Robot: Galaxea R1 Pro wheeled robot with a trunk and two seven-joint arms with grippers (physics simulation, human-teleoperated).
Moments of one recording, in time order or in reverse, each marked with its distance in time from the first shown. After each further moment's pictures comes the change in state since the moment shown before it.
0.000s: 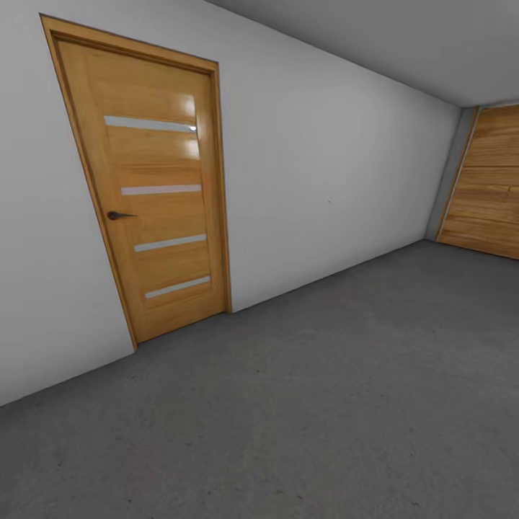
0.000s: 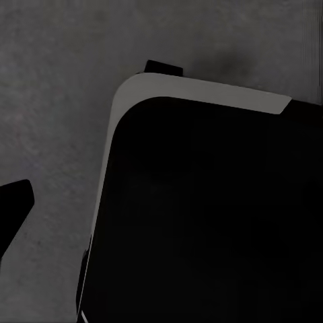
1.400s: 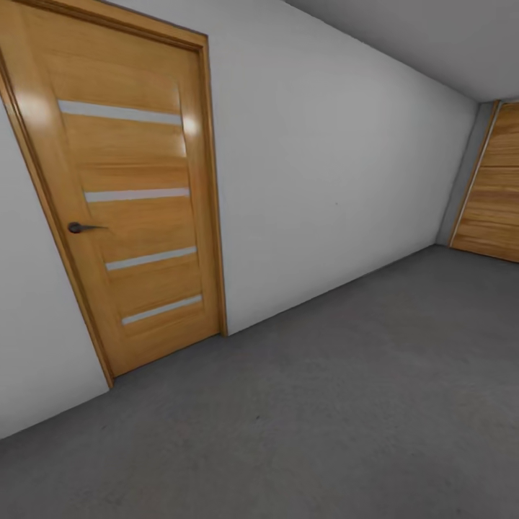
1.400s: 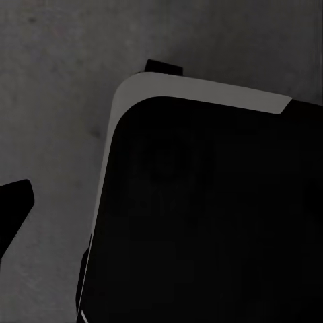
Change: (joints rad) left arm 0.000 0.000 0.000 0.001 0.002 0.000 0.000; right arm 0.000 -0.011 0.007 0.000 0.012 0.001 0.000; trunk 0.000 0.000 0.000
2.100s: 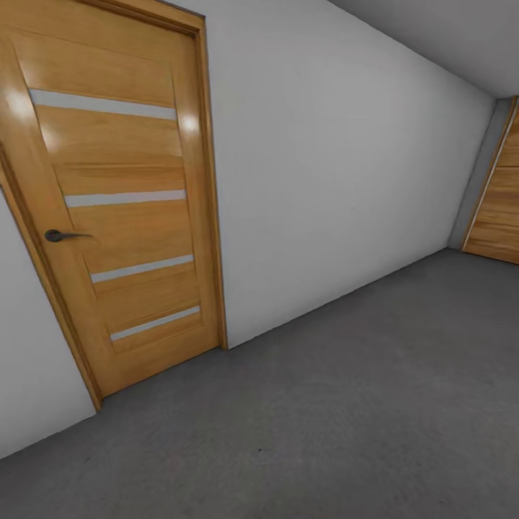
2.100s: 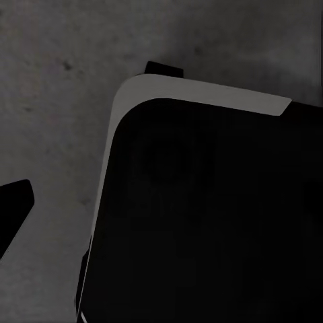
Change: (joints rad) left arm 0.000 0.000 0.001 0.001 0.000 -0.005 0.000; right arm 0.000 0.006 -0.001 0.000 0.001 0.002 0.001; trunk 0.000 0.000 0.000
